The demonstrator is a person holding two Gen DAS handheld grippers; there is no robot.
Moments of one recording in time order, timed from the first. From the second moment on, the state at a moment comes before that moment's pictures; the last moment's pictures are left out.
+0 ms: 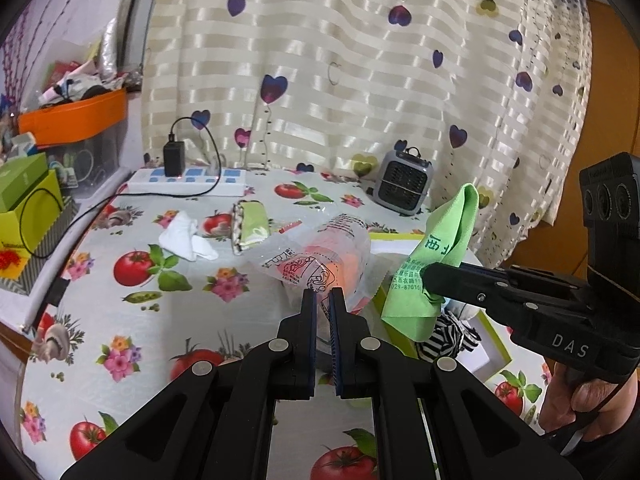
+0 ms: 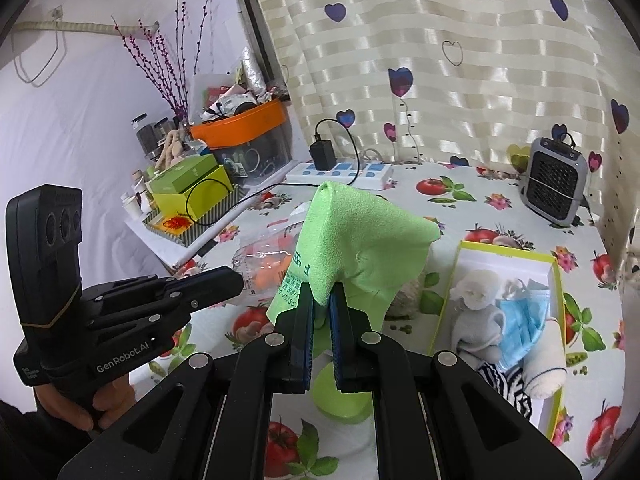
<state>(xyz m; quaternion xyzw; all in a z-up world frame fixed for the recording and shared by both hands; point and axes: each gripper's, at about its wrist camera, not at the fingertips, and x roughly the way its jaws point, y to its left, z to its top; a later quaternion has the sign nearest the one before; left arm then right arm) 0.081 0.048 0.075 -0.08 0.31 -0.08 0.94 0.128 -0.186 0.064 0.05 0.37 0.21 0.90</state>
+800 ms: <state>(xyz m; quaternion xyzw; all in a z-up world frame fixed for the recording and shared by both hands) 0.100 0.007 0.076 -0.05 0.32 -0.11 0.94 0.124 -0.221 0.060 0.07 0.37 0.18 0.91</state>
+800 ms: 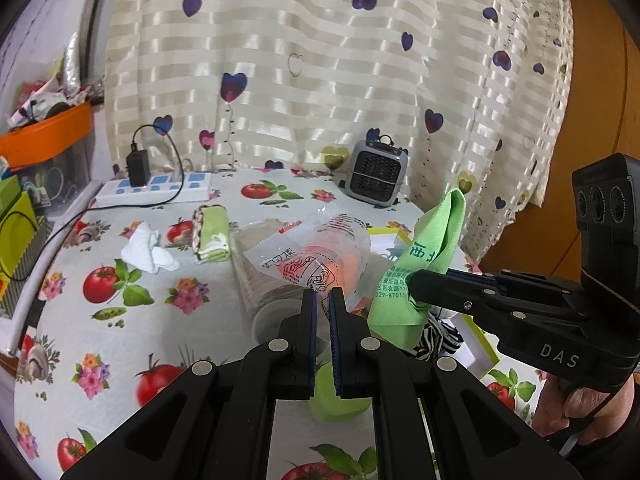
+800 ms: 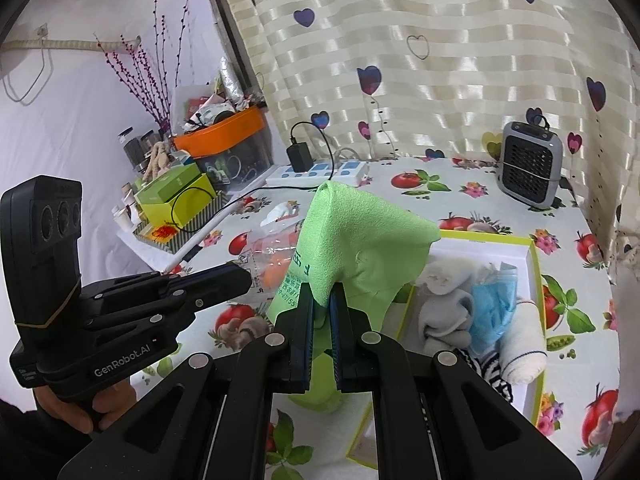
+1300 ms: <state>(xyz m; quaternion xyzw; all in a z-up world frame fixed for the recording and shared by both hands) 0.124 -0.021 0.079 -0.04 0.32 -0.13 0.94 0.121 -0.278 0.067 0.11 0.35 0.13 0.92</state>
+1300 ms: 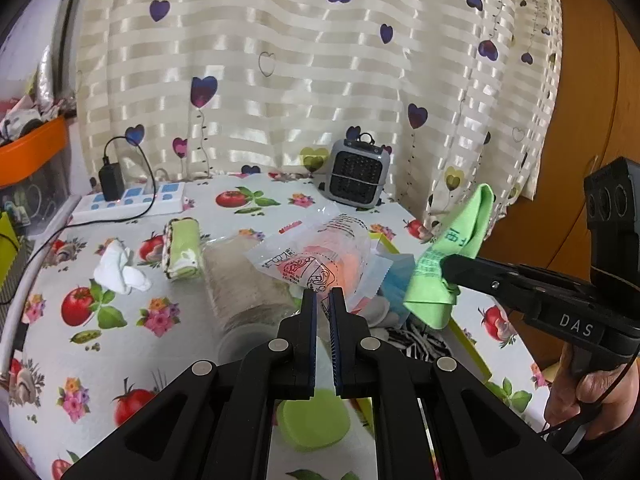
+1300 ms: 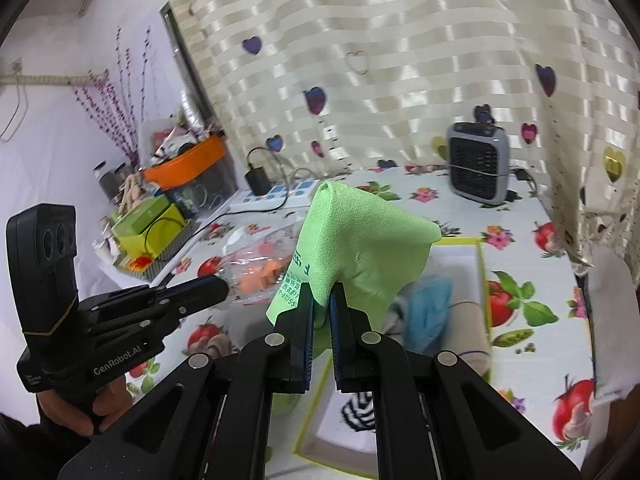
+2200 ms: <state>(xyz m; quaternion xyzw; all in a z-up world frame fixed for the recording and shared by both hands) 0.102 -0.091 0.016 -0.01 0.41 -0.25 0.88 0.075 -0.309 -0.003 0.07 0.48 0.05 0.87</state>
